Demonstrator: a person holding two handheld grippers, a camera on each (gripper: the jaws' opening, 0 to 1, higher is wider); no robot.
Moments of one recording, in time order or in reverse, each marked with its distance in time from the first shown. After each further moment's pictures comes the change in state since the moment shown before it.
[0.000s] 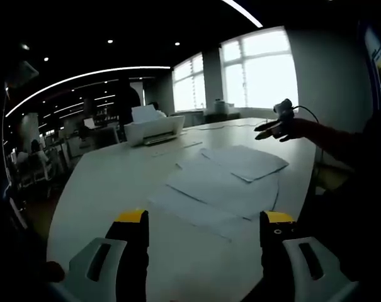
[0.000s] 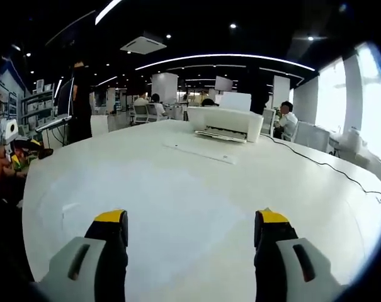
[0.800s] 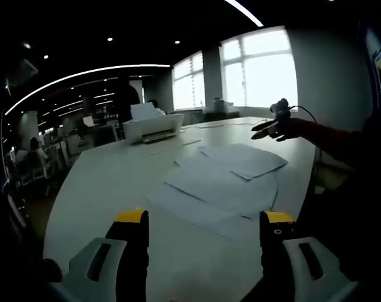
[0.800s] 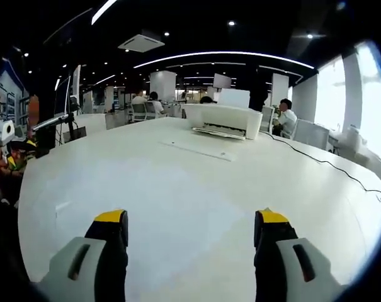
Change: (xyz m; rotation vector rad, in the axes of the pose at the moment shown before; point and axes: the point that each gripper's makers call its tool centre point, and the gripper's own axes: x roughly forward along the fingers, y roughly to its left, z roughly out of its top) left arm 0.003 -0.004 -0.007 -0.011 0.009 -0.007; right arm 0.015 -0.018 -0.005 0.004 0.014 -0.009
